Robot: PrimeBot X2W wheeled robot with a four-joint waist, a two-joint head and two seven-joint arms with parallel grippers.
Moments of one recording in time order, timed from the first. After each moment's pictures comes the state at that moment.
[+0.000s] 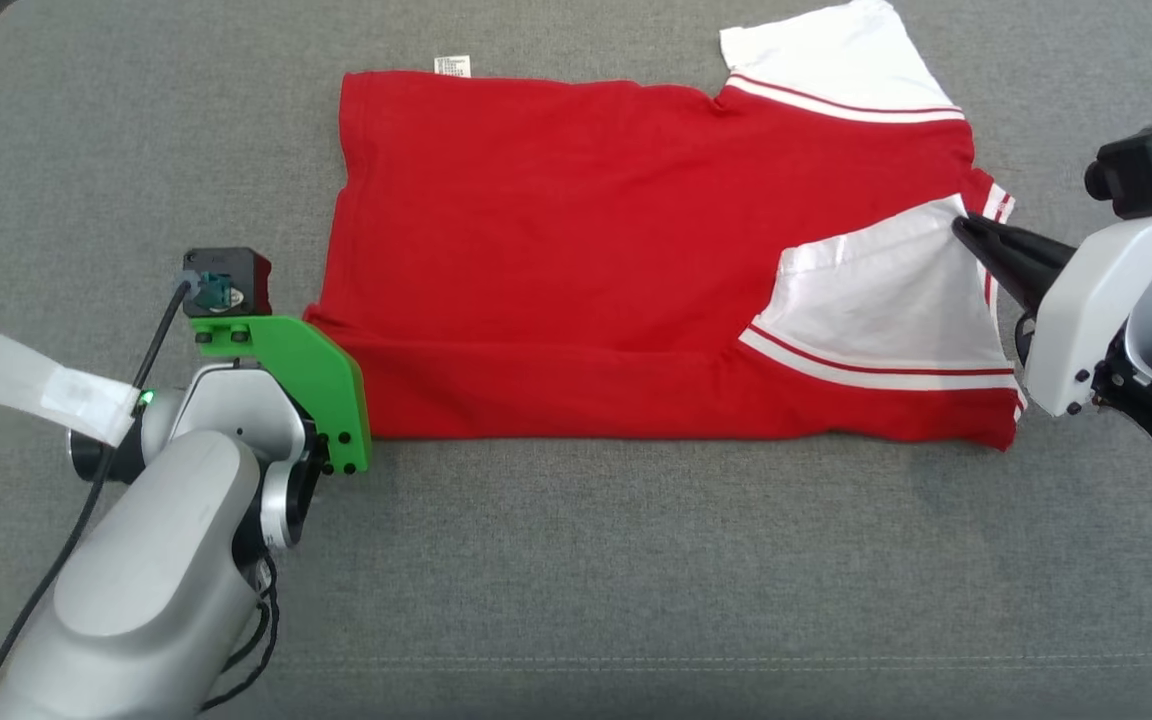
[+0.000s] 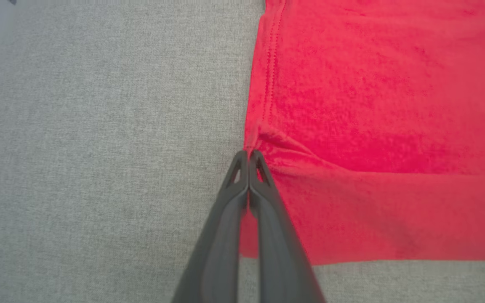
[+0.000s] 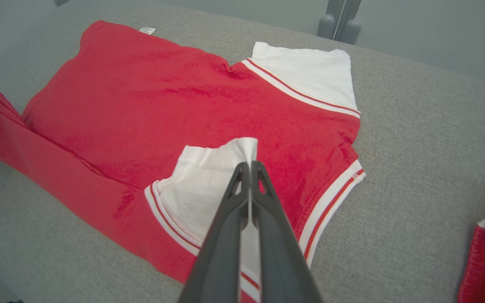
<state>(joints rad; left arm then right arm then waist) -0.61 0.38 -0.64 0.30 -0.67 0.40 0.49 -0.54 -0.60 0.32 0.03 0.70 0.13 0.53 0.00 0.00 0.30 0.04</state>
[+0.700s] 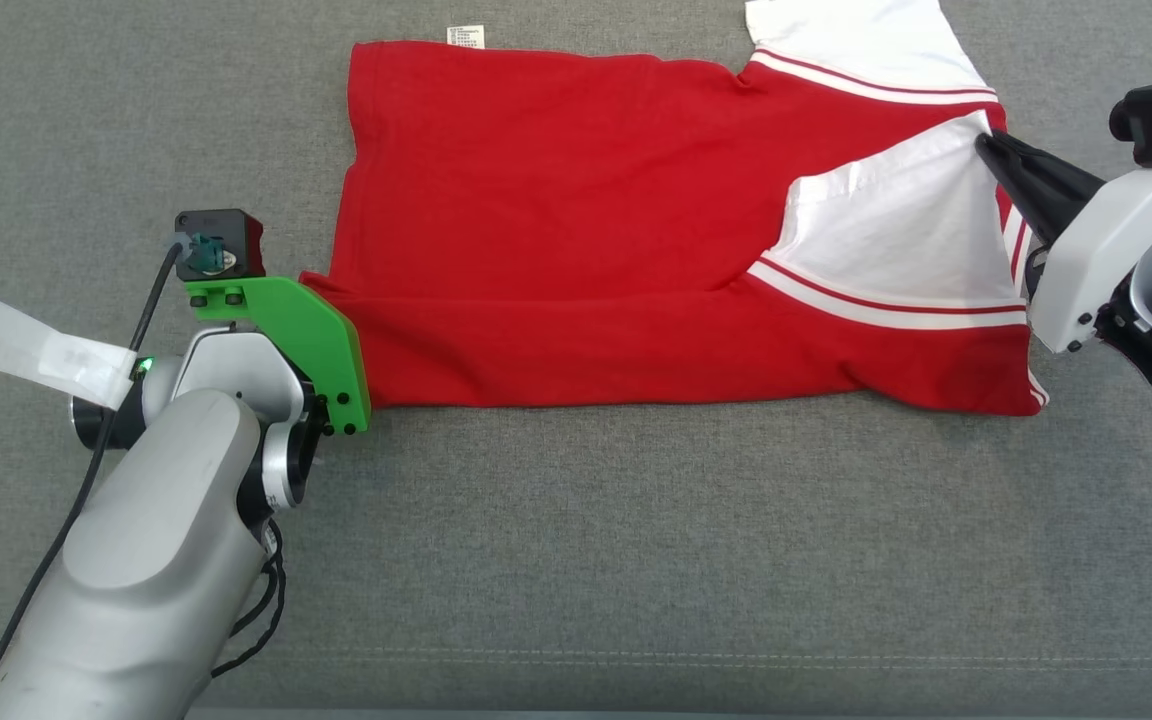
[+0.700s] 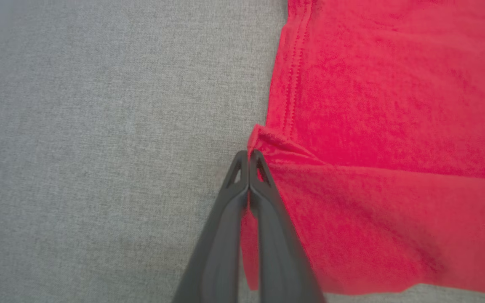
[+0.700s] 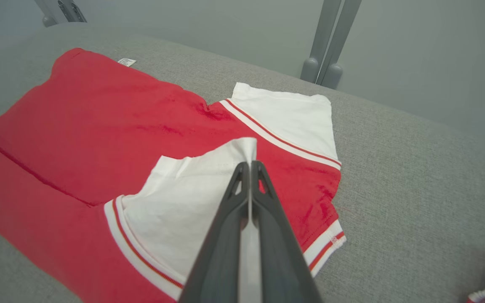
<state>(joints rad) -0.70 0.33 -0.63 0.44 -0.69 0.36 0.43 -0.71 -0.63 0.46 0.26 0.68 0.13 0.25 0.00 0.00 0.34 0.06</state>
